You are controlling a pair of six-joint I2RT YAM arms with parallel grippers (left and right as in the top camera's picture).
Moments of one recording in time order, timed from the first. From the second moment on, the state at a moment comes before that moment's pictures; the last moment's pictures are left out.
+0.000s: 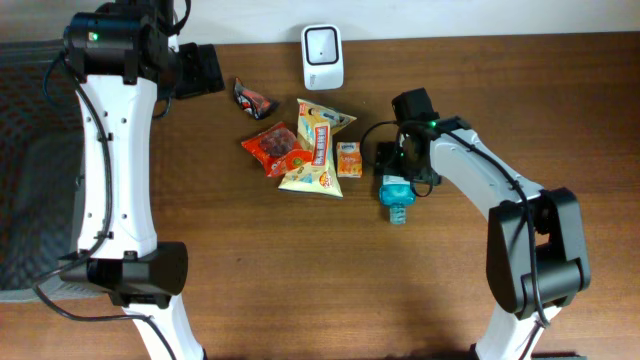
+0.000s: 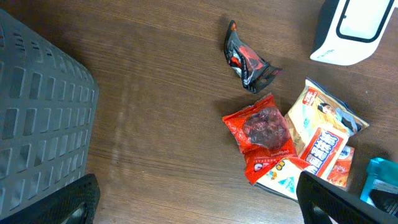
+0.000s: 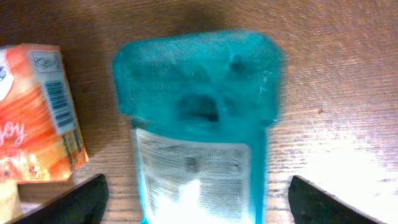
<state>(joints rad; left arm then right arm) -0.09 2.05 2.53 -1.59 -0.10 -0.30 0.25 1.95 1.36 -0.73 -0.01 0.42</state>
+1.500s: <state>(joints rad) -0.09 2.05 2.53 -1.59 -0.10 -0.30 0.27 2.14 1.63 -0.90 0.23 0.28</state>
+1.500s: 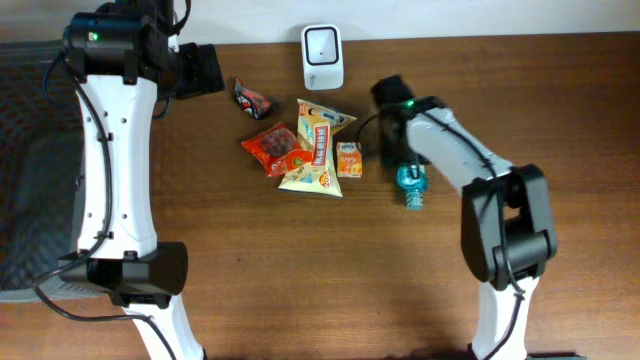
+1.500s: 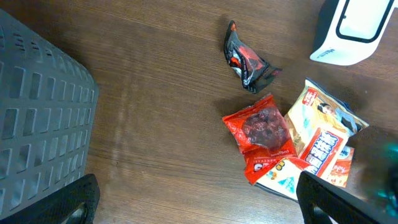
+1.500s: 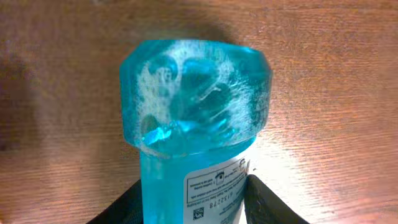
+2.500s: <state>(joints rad) -0.09 2.05 2.53 -1.59 -0.10 -0.30 0.00 2.15 1.69 -1.13 0.15 0.48</state>
